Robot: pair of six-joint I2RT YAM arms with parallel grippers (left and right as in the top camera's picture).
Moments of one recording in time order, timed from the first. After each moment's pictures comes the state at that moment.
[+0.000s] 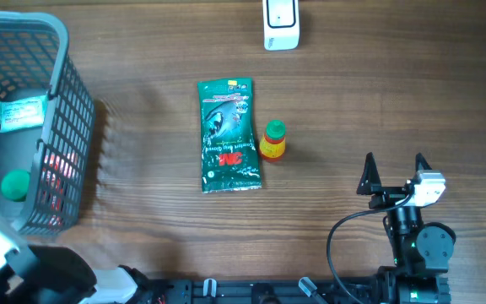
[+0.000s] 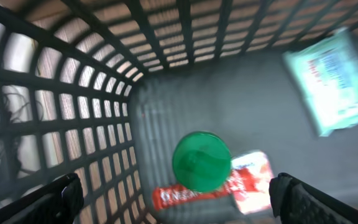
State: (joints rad) left arm 0.73 1.60 1.65 -1.27 -0.34 -0.51; right arm -0.06 0.02 0.01 0.00 -0.08 0.10
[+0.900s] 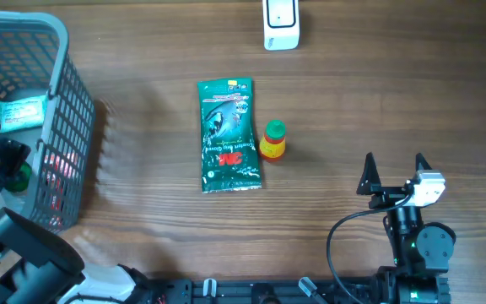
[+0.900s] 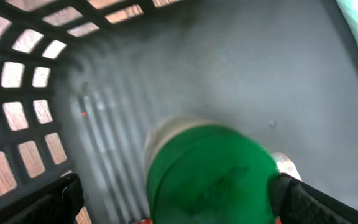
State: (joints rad) left arm 0.77 1.69 1.32 -0.94 -0.21 -0.41; right arm -0.06 0.02 0.01 0.00 -0.08 0.09
